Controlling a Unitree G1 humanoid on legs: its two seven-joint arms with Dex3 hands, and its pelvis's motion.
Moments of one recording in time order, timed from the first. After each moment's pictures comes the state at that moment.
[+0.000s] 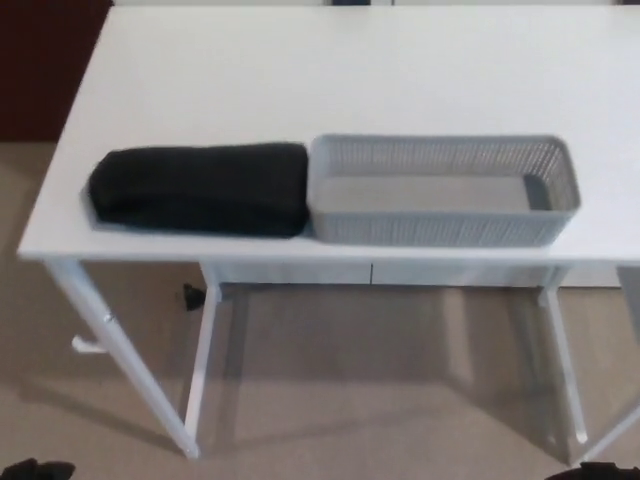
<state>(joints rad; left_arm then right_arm) 0.12 0.51 -0.03 0.85 0.14 -0.30 -0.10 0.06 -0.41 0.14 0.85 -0.23 -0.31 0.04</state>
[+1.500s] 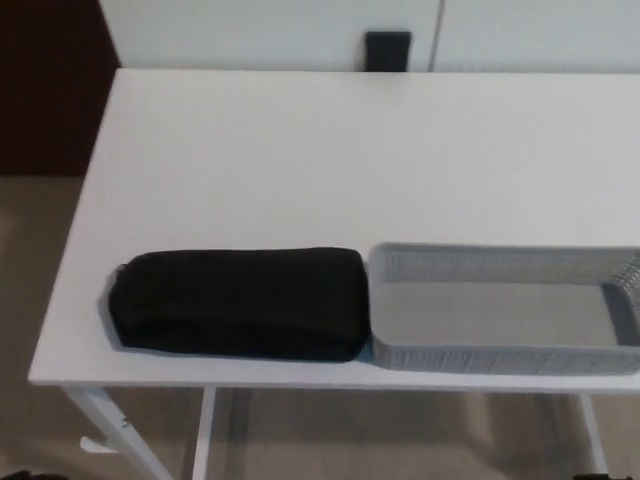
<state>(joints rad) 0.13 0.52 -0.04 0.87 0.15 -0.30 -0.10 0.06 -0.40 0.15 0.85 -0.23 -0.29 0.05</state>
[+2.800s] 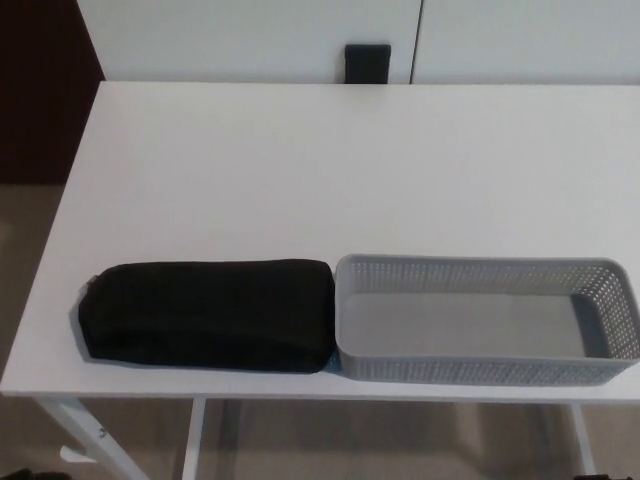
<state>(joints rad) 0.24 0.52 -0.01 0.68 0.13 -0.30 -0.12 0.06 -0.40 0.15 0.86 -0.25 -0.28 0.05</state>
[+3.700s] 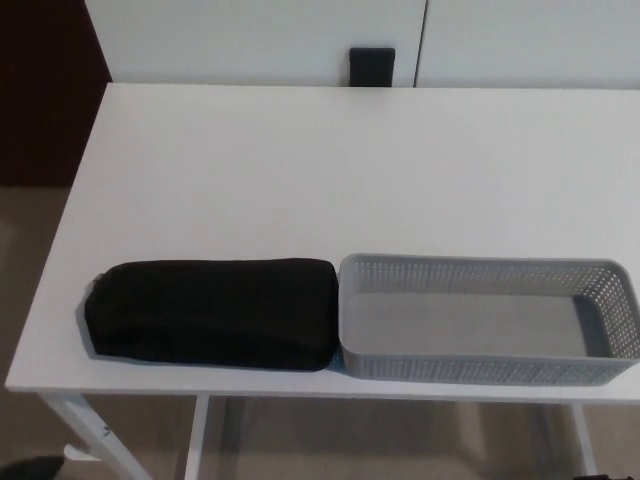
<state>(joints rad) 0.84 0.65 0.30 -0.24 -0.25 -0.33 -0.48 0.06 -0.40 0.15 0.86 -0.25 -0.28 0.05</state>
